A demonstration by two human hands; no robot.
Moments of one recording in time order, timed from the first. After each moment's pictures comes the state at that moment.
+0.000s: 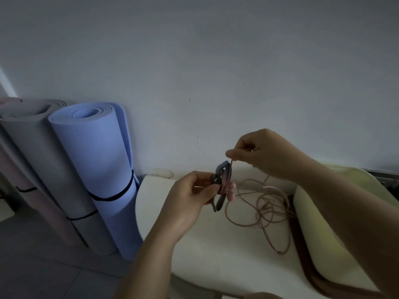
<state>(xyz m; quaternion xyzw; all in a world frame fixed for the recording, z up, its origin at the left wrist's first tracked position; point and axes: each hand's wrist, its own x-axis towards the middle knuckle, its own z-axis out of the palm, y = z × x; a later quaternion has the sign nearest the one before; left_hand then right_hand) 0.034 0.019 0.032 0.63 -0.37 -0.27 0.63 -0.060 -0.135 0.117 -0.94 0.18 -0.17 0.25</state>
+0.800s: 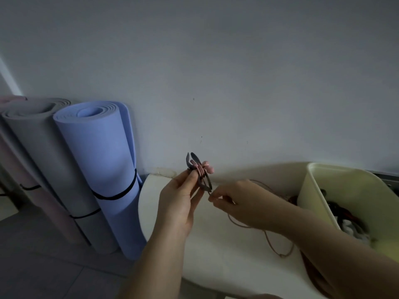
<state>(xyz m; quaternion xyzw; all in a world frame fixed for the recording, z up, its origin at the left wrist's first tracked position) 0.040 0.010 0.025 0.48 -0.12 -0.31 0.81 -0.057 -0.092 0.058 -0.98 0.11 -0.02 0.17</state>
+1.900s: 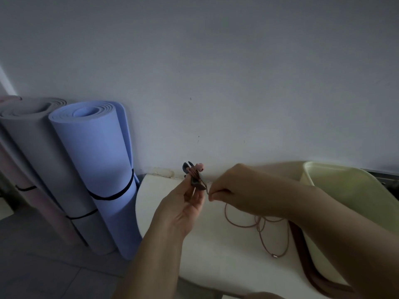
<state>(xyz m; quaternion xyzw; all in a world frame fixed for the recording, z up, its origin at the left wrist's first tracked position) 0.044 0.008 0.024 0.28 0.08 -0.44 0.85 -0.060 -0.088 0.103 -0.99 0.06 0.05 0.09</state>
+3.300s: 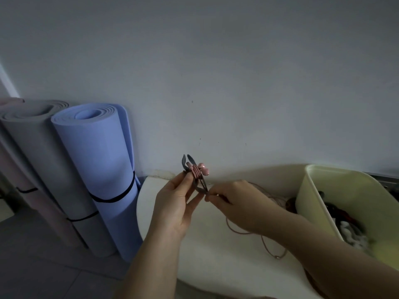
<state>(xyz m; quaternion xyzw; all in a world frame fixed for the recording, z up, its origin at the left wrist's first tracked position) 0.049 0.013 0.024 0.46 -0.12 -0.34 0.81 -0.053 -0.088 0.053 -0.97 0.13 -0.07 0.19</state>
